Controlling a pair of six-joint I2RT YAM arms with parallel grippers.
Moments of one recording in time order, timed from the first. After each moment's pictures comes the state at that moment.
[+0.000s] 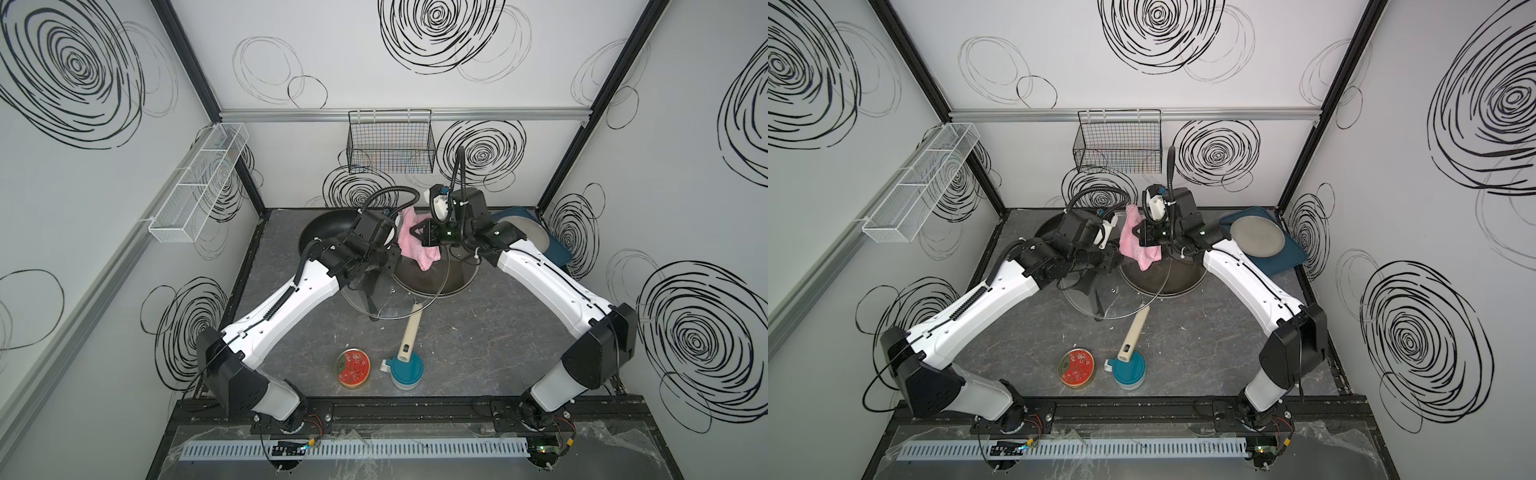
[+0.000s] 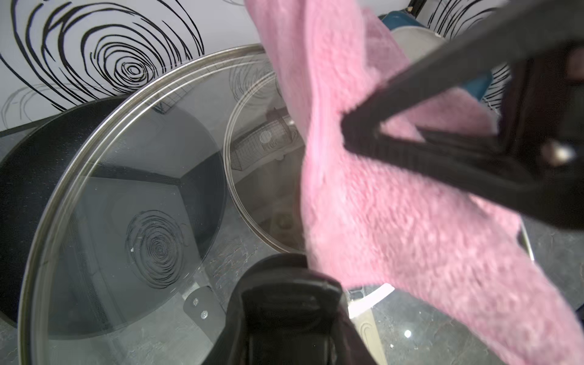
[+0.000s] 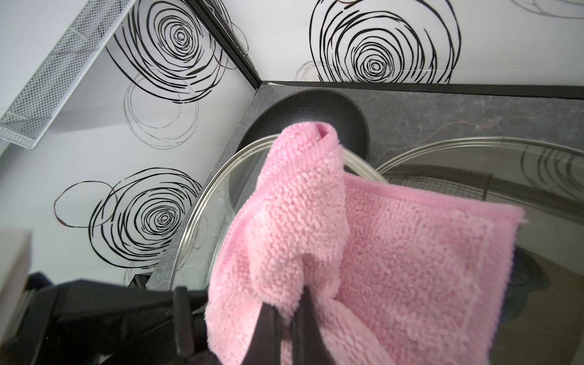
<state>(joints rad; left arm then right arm) -0.66 1.49 1.54 -0.80 -0.12 -0.25 0.60 1.58 1.54 -0.50 -0.33 0.37</state>
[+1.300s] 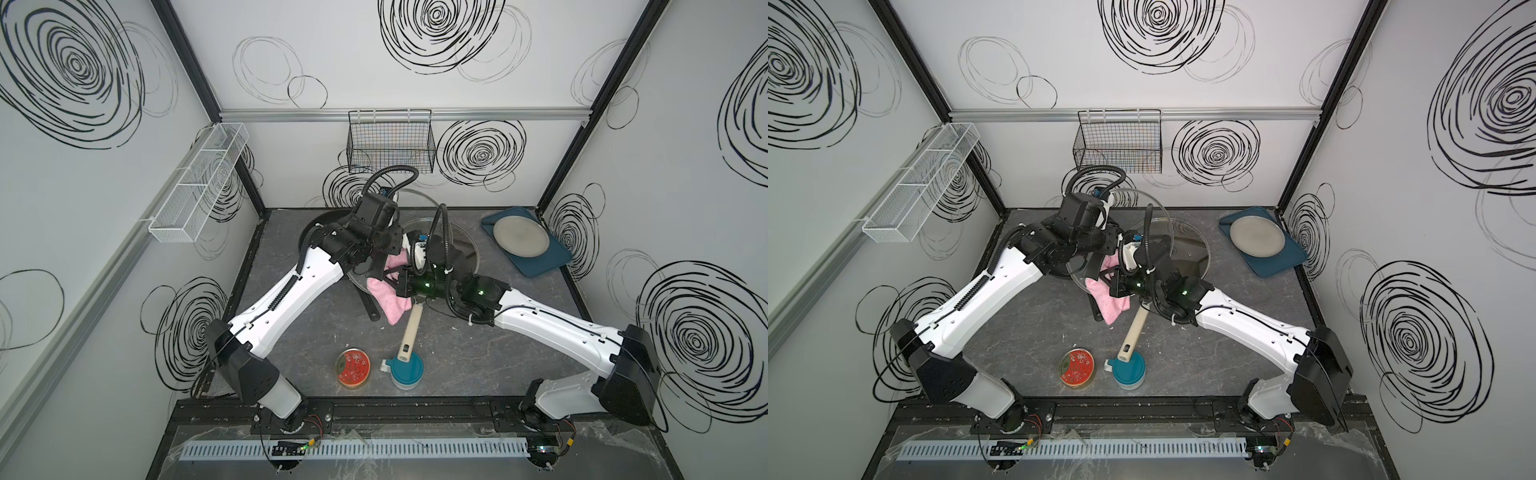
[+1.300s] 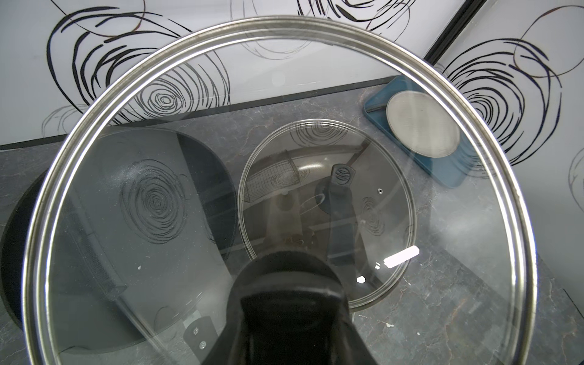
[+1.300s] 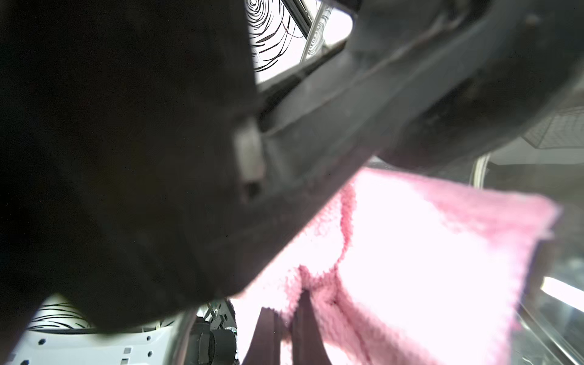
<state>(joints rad) -0.64 1.57 1.71 -0.82 -0.17 -0.34 0.94 1.41 1.14 -0.10 -0.18 0.65</state>
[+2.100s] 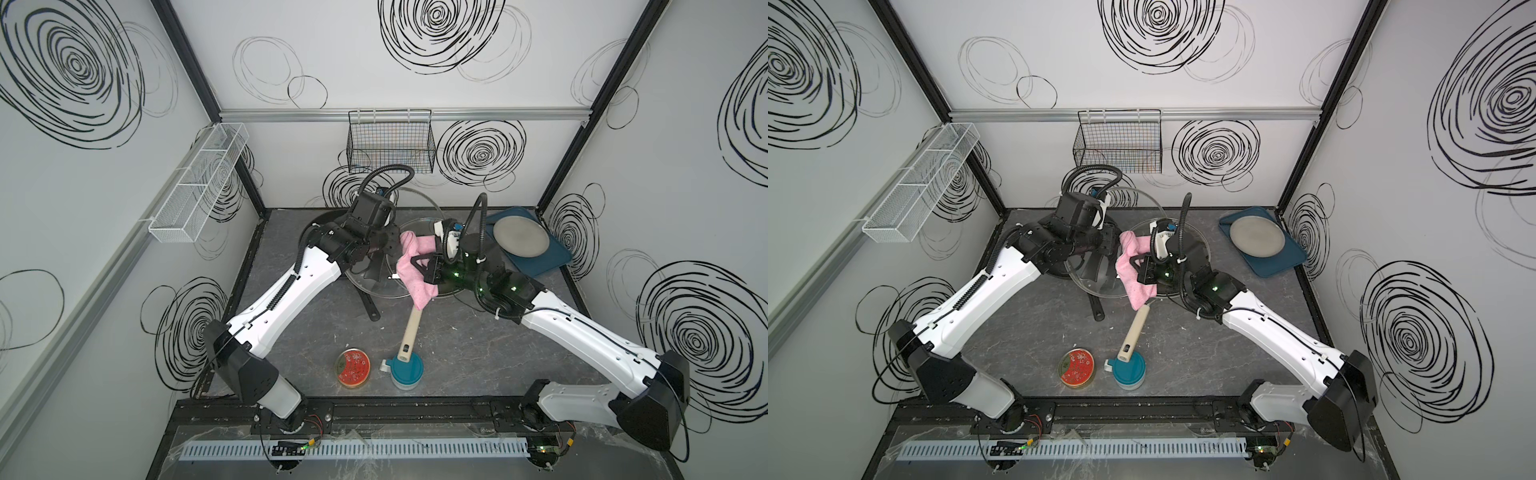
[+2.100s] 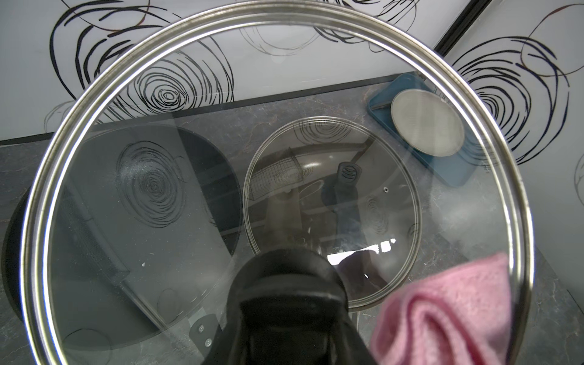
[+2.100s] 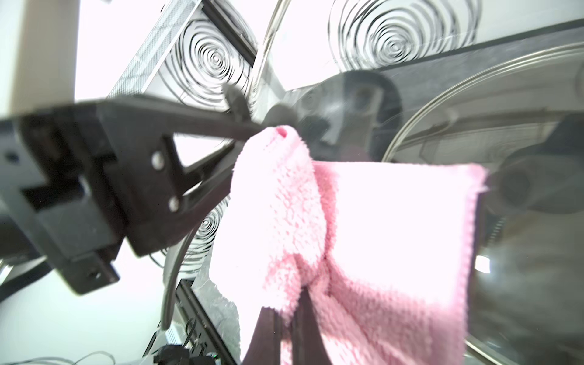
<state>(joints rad) -0.62 1.56 1.70 -0.83 -0.15 -0.32 0.75 1.25 1.11 -0.25 -0.16 0.62</state>
